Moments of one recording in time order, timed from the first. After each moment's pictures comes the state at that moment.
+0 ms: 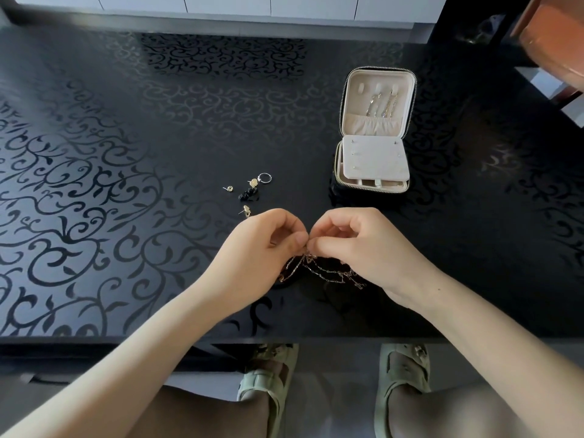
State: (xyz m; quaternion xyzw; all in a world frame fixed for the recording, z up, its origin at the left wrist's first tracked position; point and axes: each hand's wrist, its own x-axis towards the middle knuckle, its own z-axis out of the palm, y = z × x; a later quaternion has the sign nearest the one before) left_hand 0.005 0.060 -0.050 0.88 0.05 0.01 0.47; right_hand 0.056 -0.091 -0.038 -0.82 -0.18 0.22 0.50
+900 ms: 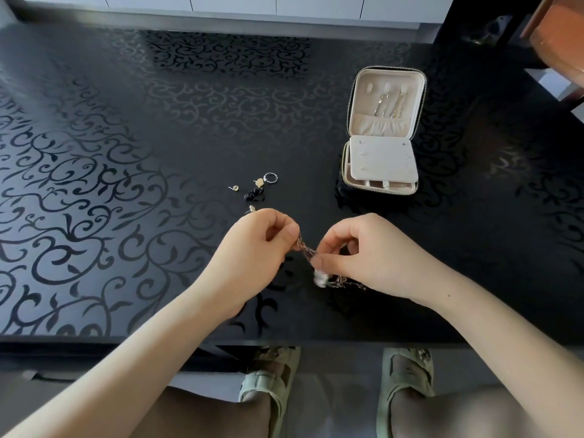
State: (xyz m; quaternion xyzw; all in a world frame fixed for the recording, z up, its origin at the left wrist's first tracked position) left_hand 0.006 0.064 -0.052 0.83 0.14 -0.01 0.55; right_hand 0.061 -0.093 -0.037 -0.87 -0.26 0.22 0.35
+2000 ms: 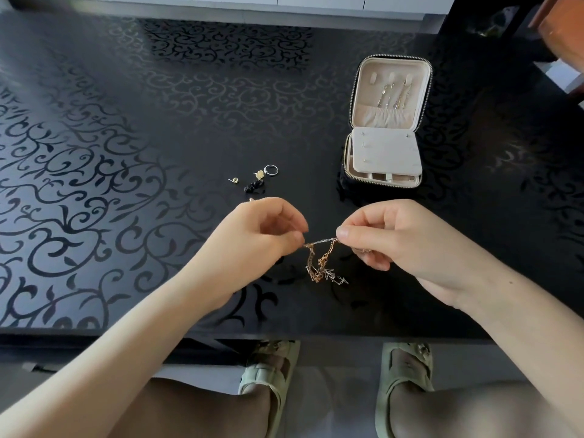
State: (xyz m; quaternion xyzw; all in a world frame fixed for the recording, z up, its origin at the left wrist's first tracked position) left_hand 0.000 0.070 -0.035 0.82 0.11 -0.06 0.56; right_hand 0.057 -0.108 -0.021 -0.80 -0.14 0.28 0.51
